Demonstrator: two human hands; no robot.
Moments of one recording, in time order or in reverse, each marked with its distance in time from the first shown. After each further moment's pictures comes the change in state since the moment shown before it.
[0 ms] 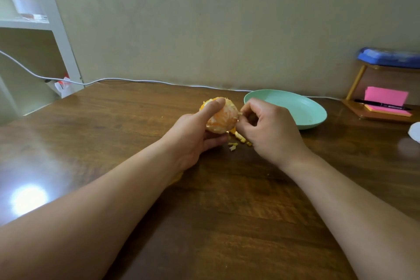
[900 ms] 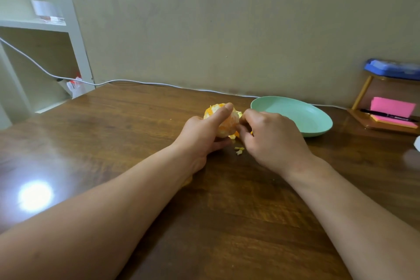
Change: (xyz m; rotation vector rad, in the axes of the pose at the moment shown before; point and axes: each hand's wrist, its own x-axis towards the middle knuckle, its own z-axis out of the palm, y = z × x) left_hand 0.004 -0.003 0.001 0.051 0.158 0.063; right_hand 0.001 -0.016 -0.001 -0.357 -0.076 -0.202
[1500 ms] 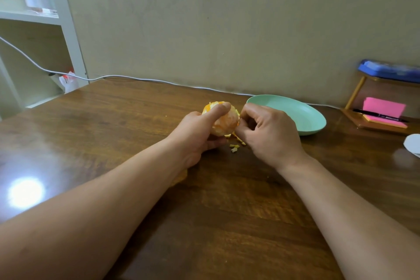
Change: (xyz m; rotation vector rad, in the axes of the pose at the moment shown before) left_hand -0.002 0.004 -0.001 0.048 -0.080 -0.038; right_hand -0.001 0.008 0.003 0.223 0.099 0.095
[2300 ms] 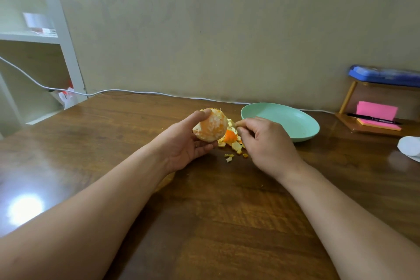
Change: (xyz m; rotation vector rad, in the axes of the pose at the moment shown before) left_hand -0.001 0.016 -0.018 -0.086 -0.146 -0.129; right_hand -0.003 0.013 -0.003 0.092 -0.061 0.096
